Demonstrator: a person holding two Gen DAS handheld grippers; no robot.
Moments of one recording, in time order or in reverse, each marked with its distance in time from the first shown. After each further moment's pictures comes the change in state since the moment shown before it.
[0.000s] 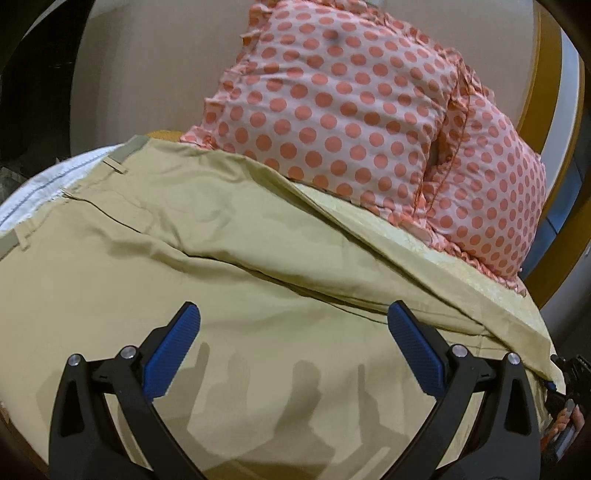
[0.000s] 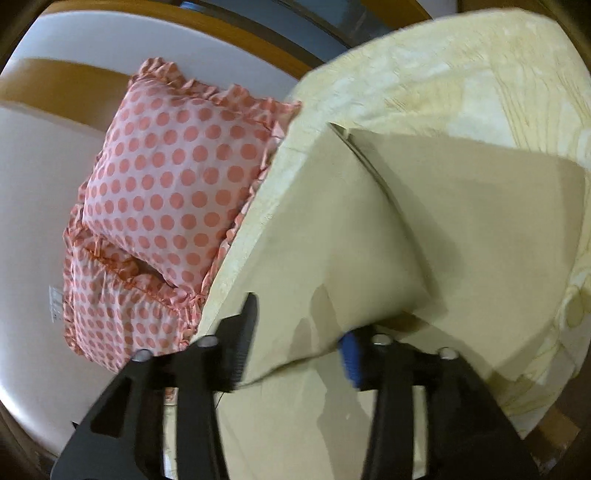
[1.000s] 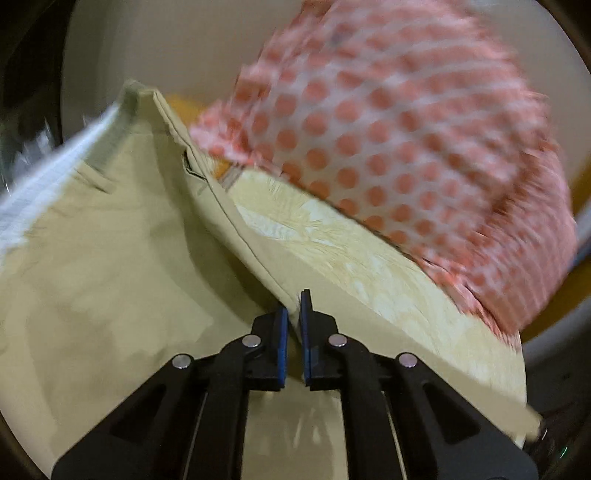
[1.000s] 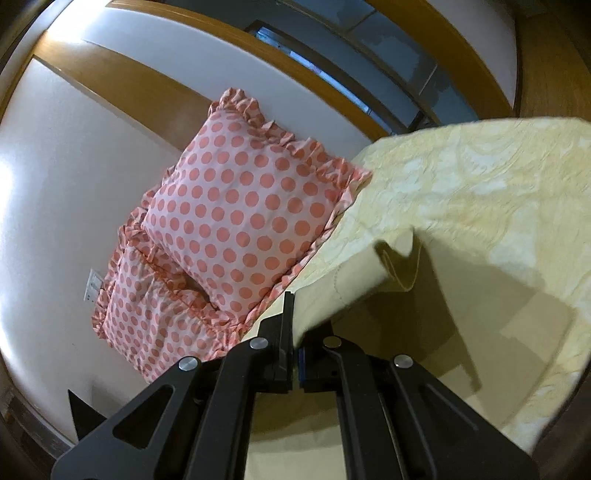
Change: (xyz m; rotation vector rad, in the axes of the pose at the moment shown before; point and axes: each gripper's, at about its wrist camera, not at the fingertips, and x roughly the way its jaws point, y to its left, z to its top) left arm 0.059 0.066 0.100 -0.136 0.166 -0.023; right arm -0.052 0.008 0.029 -0.193 -0.167 0.191
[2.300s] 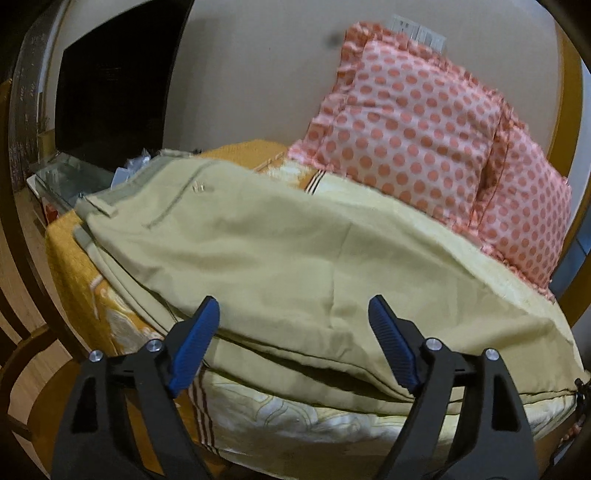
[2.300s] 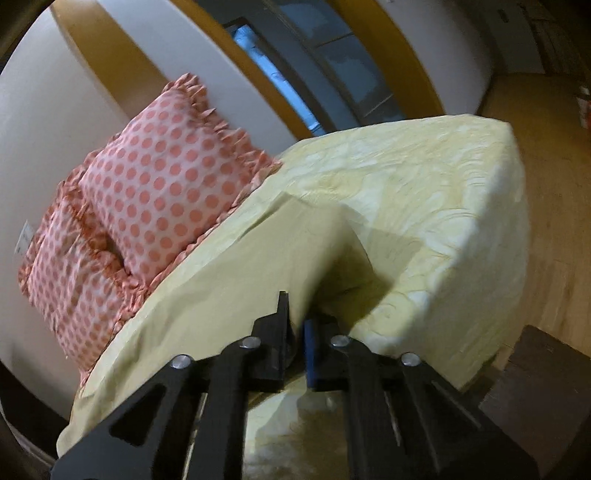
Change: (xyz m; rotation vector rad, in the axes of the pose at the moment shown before) left arm -0.128 0.074 -0.168 0.065 -0.233 0.194; right arm -0.046 -0.044 -0.058 -0.168 -0.034 -0.295
